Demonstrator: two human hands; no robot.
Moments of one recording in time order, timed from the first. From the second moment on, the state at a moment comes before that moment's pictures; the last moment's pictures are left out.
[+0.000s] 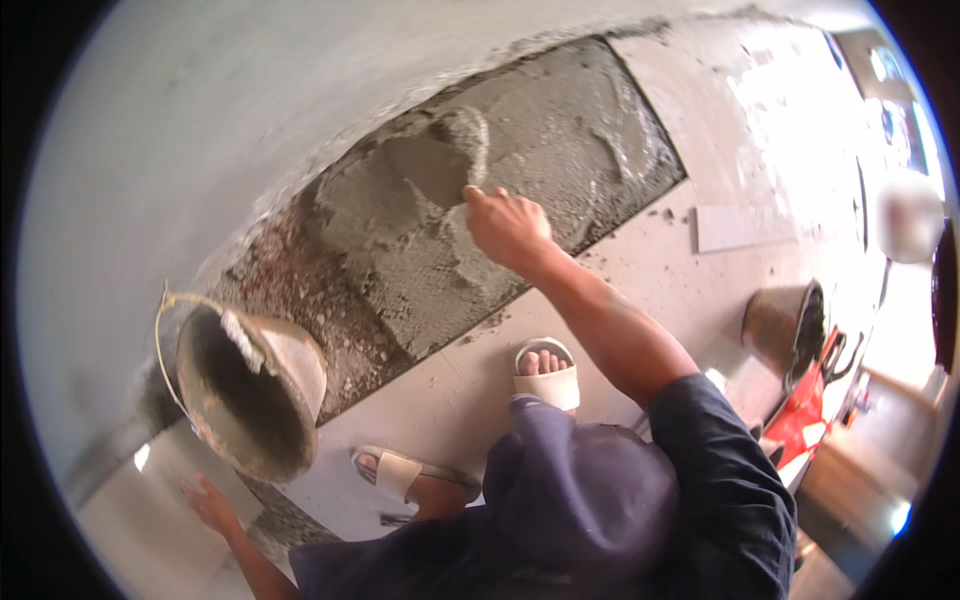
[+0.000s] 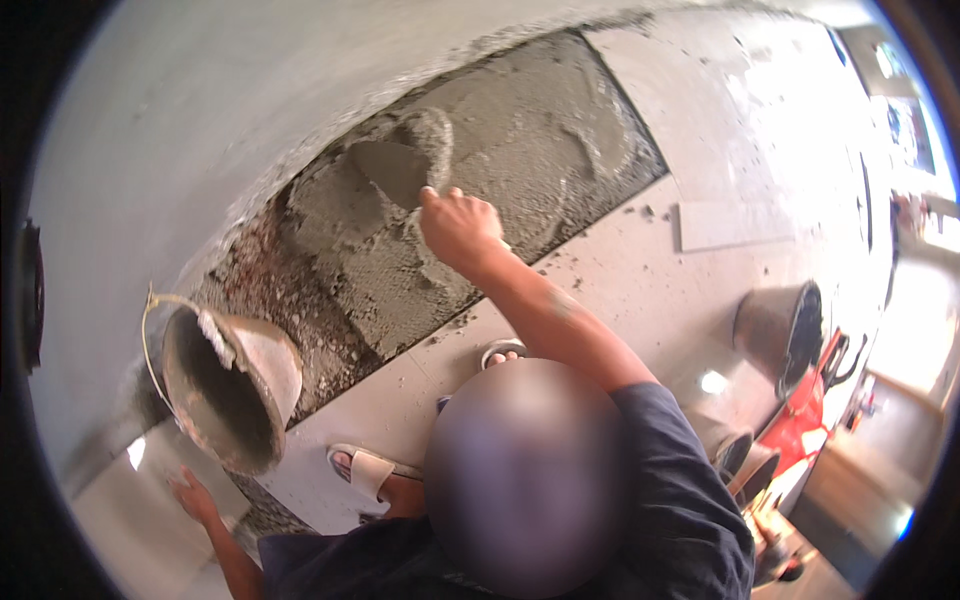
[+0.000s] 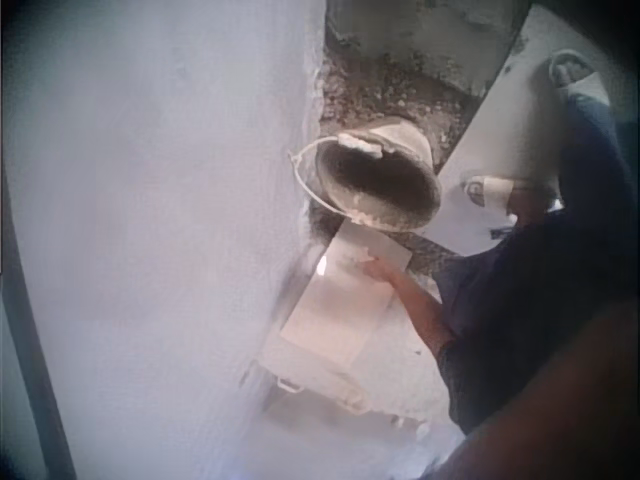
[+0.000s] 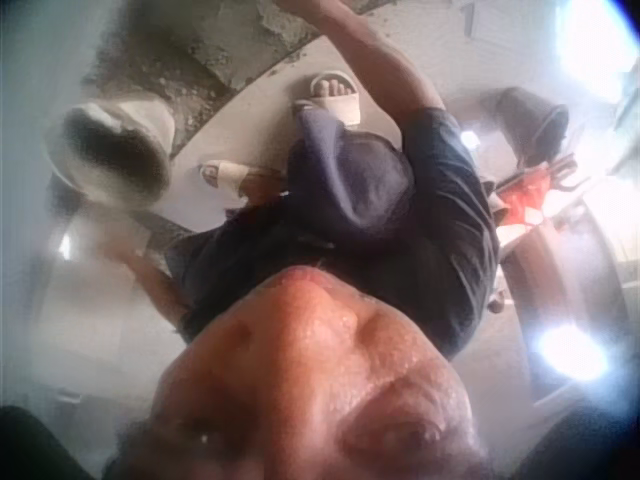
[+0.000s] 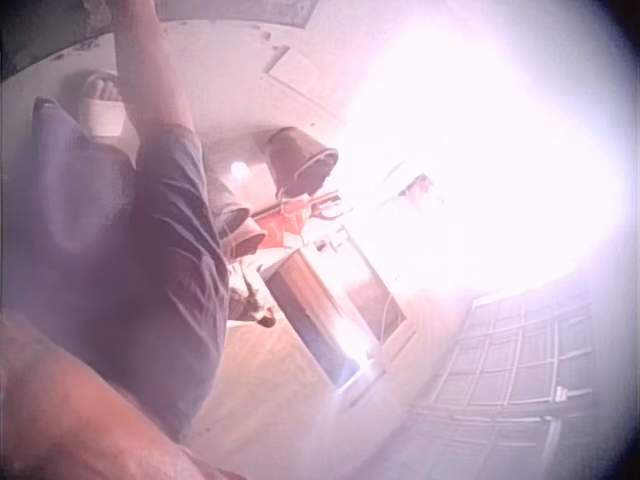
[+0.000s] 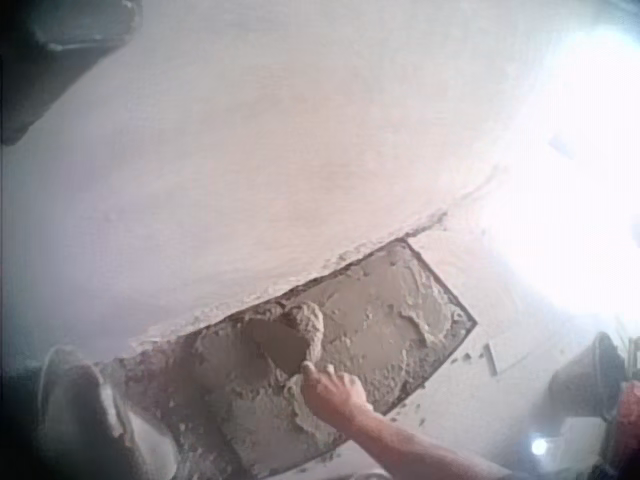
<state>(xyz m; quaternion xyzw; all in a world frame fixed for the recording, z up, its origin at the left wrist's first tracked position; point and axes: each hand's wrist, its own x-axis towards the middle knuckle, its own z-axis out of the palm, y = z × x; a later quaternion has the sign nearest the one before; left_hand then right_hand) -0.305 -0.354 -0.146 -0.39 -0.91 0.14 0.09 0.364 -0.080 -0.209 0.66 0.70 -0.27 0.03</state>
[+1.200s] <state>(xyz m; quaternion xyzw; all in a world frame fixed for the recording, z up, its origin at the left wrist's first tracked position) -0.311 -0.335 -0.152 -0.43 -0.88 0.18 0.10 0.548 -0.071 -0.293 0.85 0.18 -0.29 -0.40</state>
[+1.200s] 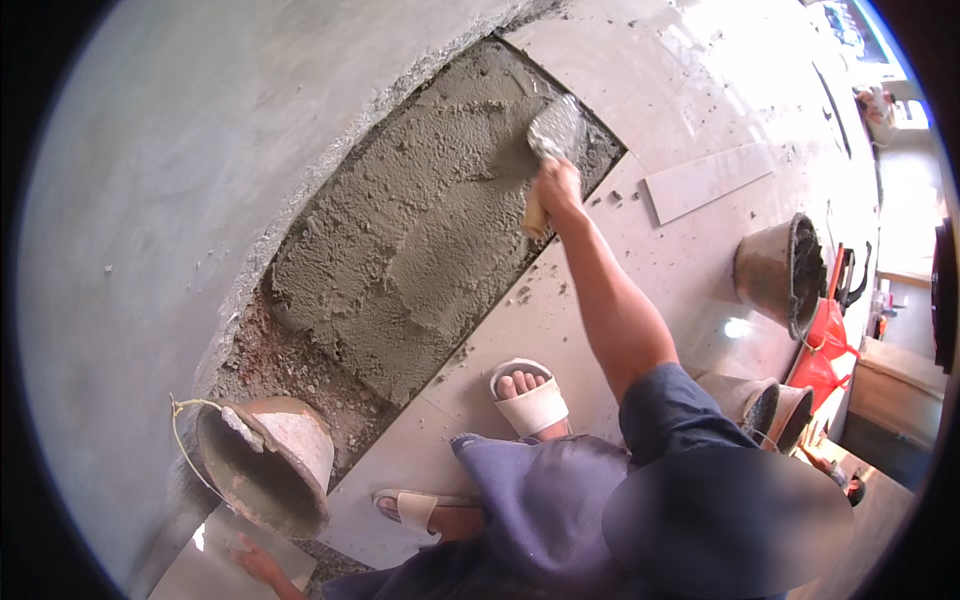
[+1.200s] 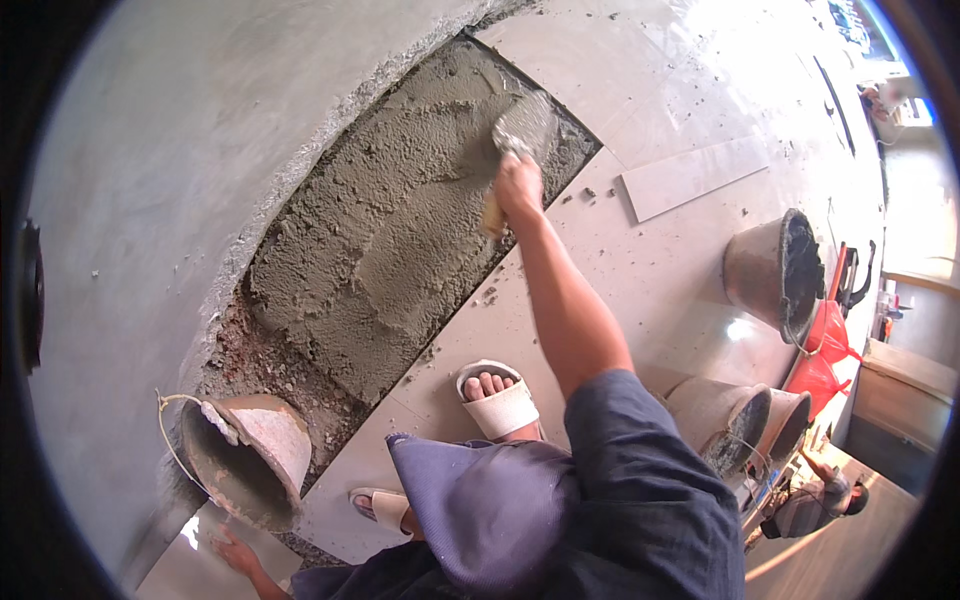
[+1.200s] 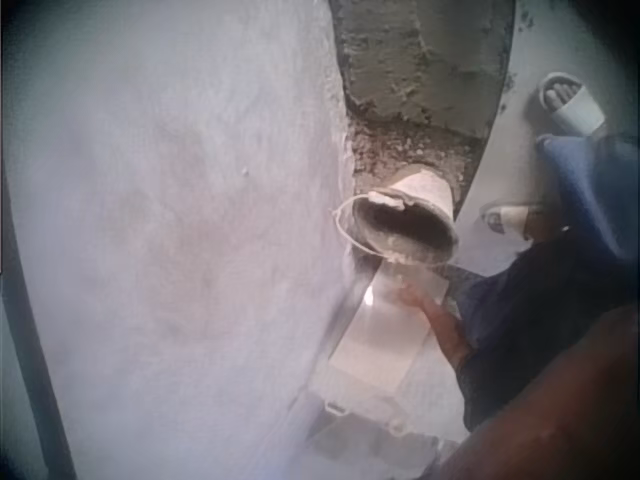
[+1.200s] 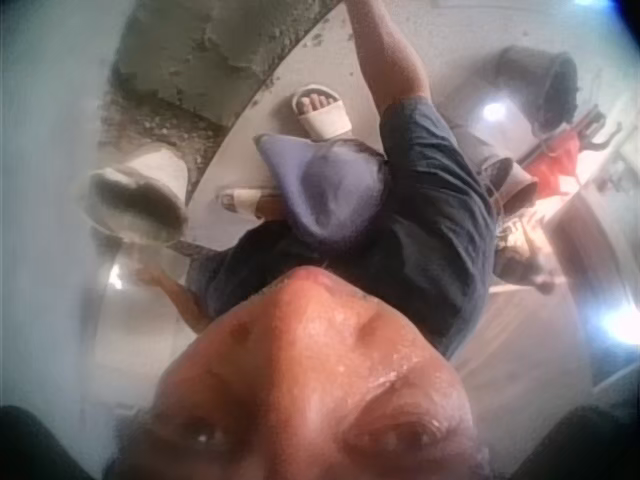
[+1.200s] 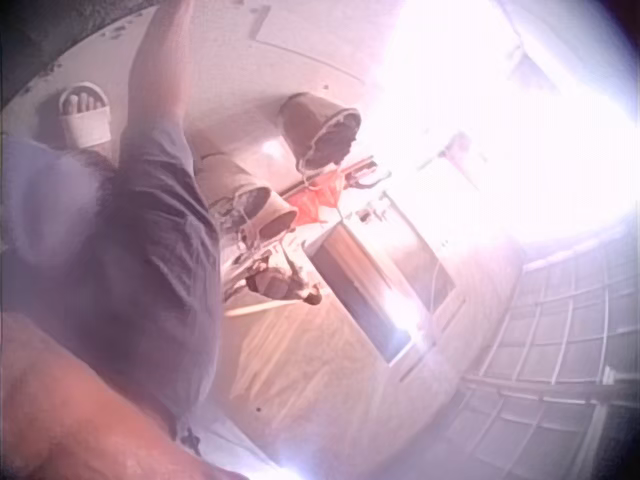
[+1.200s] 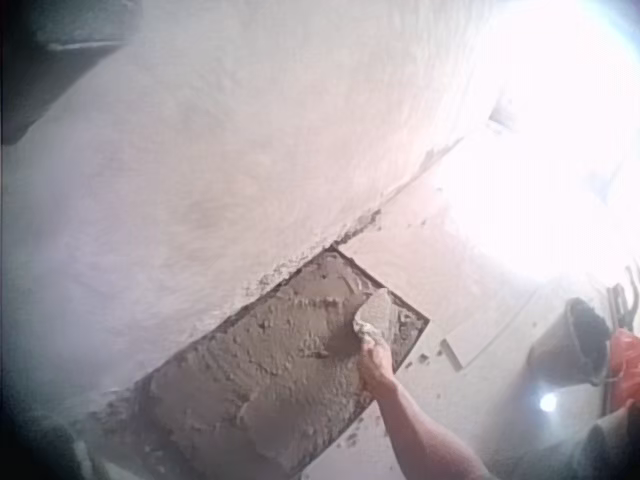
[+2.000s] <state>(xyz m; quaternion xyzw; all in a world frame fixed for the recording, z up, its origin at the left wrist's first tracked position) -0.298 -0.309 -0.153 -0.44 -0.88 0.17 0.07 0.570 -0.167 -0.231 0.83 0.24 -0.38 -0.34</state>
